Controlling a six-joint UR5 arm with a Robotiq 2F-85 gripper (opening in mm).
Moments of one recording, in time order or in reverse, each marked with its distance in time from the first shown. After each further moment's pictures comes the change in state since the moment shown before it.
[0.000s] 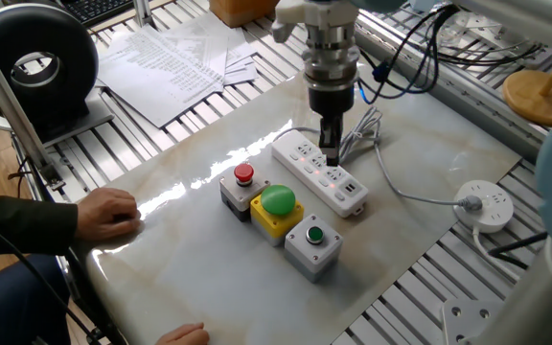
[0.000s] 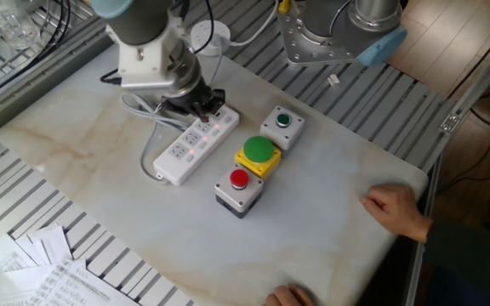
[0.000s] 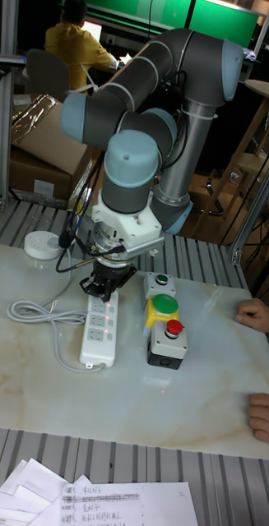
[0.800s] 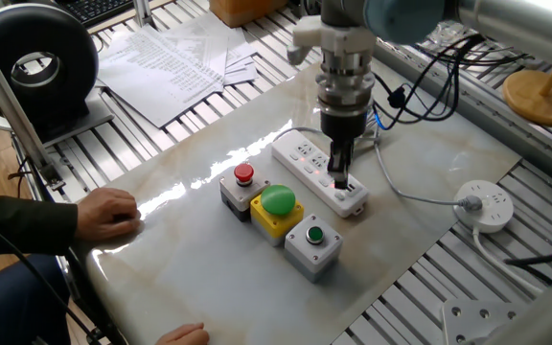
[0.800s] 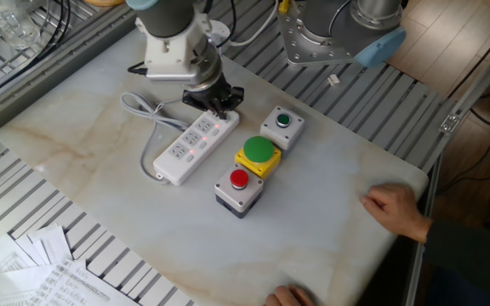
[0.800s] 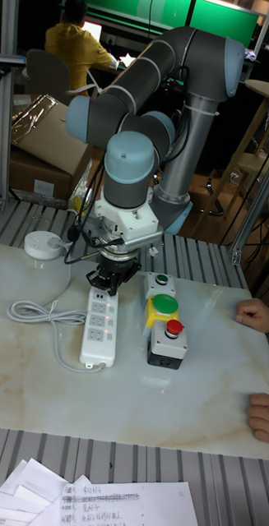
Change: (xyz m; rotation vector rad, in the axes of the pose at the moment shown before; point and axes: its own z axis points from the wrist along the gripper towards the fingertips) arm 0.012 0.024 0.031 -0.002 -0.038 0.057
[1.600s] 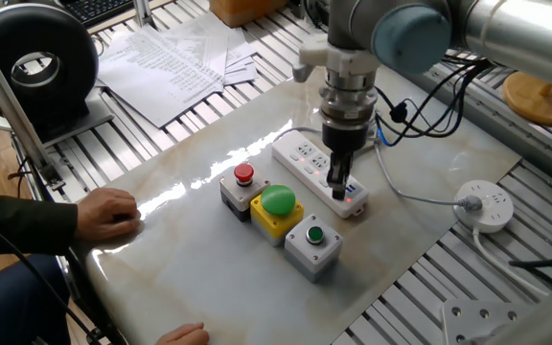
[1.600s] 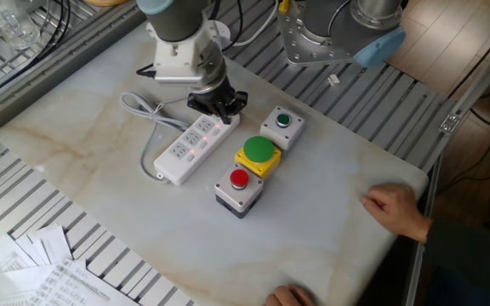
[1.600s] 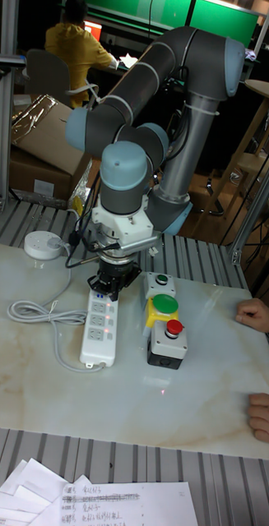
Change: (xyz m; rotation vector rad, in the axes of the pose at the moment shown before) arm 0.000 -0.001 0.019 -0.021 -0.038 -0.005
